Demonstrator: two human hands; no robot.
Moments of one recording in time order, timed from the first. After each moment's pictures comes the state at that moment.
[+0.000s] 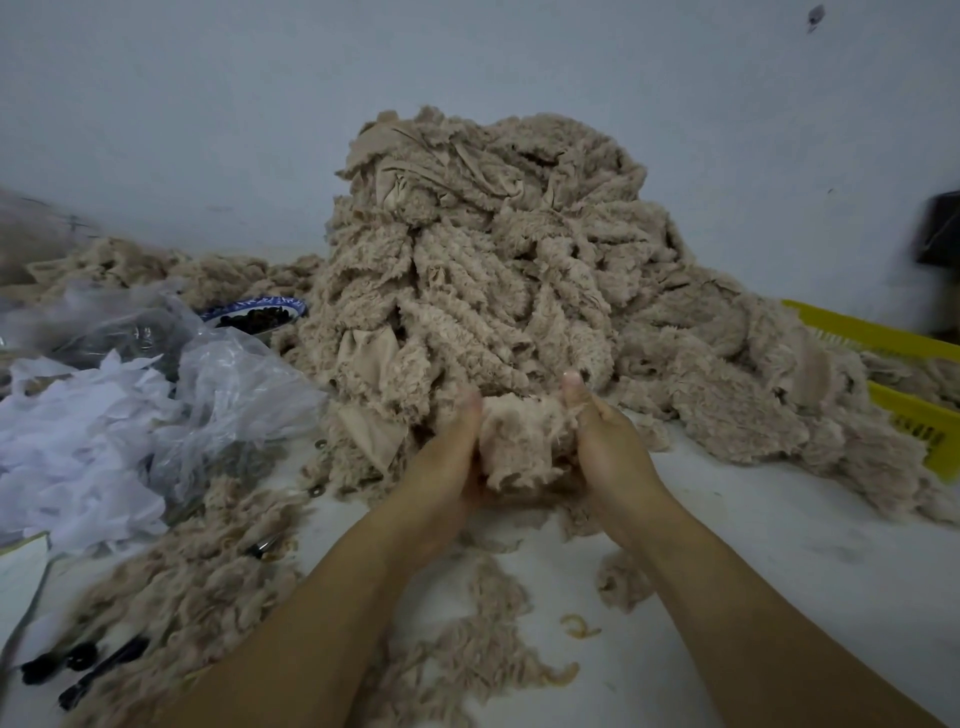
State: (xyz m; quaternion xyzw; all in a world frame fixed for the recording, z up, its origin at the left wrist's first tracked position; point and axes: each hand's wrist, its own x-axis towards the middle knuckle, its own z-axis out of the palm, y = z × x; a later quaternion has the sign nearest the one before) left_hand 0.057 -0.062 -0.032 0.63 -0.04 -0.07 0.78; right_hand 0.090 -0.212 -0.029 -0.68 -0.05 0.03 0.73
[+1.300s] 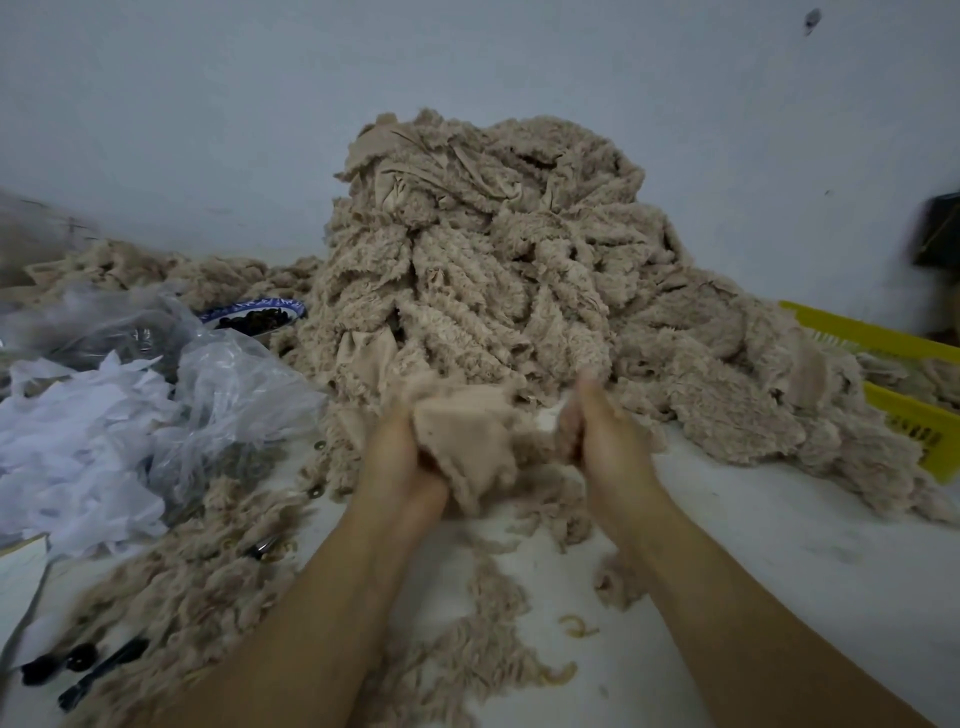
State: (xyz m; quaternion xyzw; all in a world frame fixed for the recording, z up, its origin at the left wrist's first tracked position) left_hand 0.070 -0.048 -0.019 0.37 0.11 0.04 0.92; right_hand 0.091 -0.218 -0.030 -0.70 -0.07 -0.04 0.71
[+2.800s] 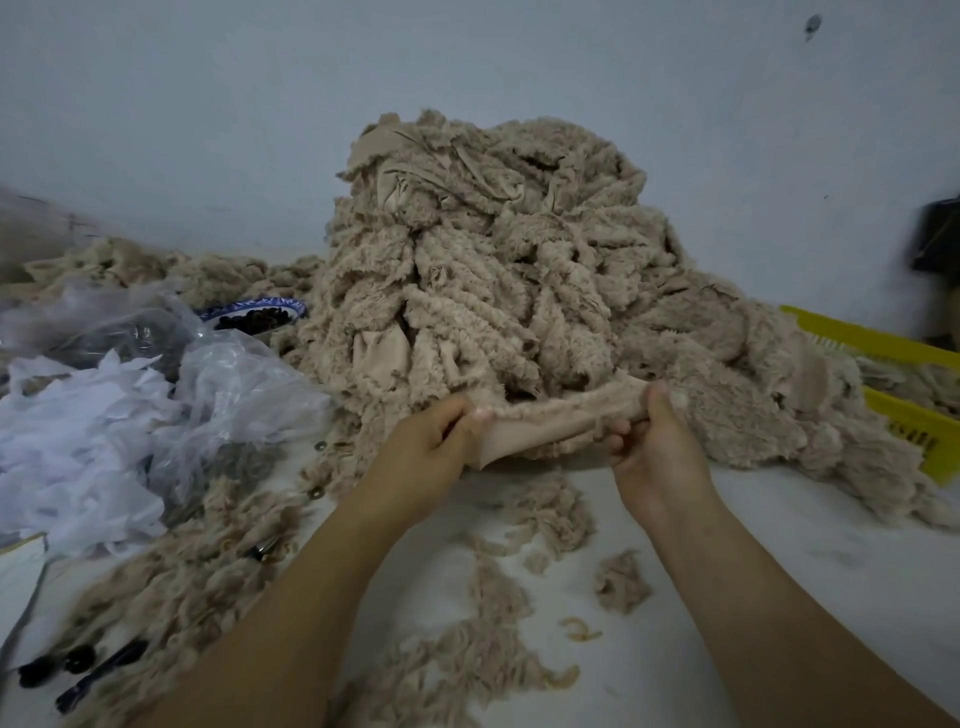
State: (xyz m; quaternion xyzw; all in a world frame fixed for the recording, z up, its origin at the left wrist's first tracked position) left_hand 0.067 -0.033 -0.027 0.87 -0.12 0.16 0.45; right_hand 0.114 -0.243 -0.030 -0.40 0.13 -0.04 0.91
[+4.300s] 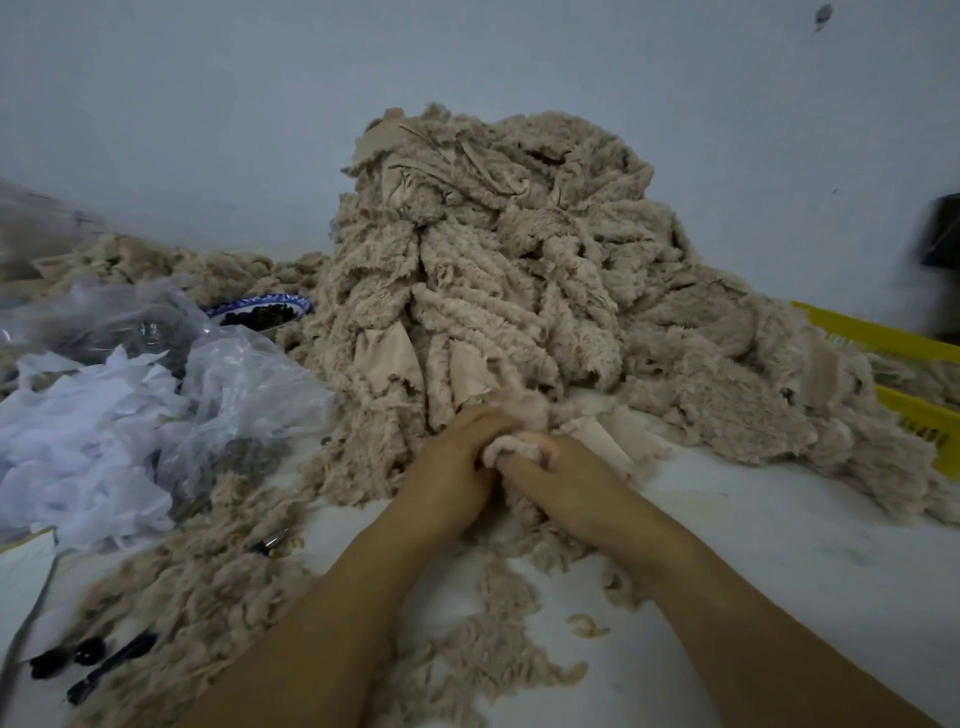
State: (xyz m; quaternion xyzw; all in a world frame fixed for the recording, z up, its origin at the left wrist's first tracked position) left_hand 0.073 -0.044 -0.048 0.89 -0.17 0.16 0.38; right_hand 0.083 -0.205 -0.043 -0.81 -0.26 0.07 0.51
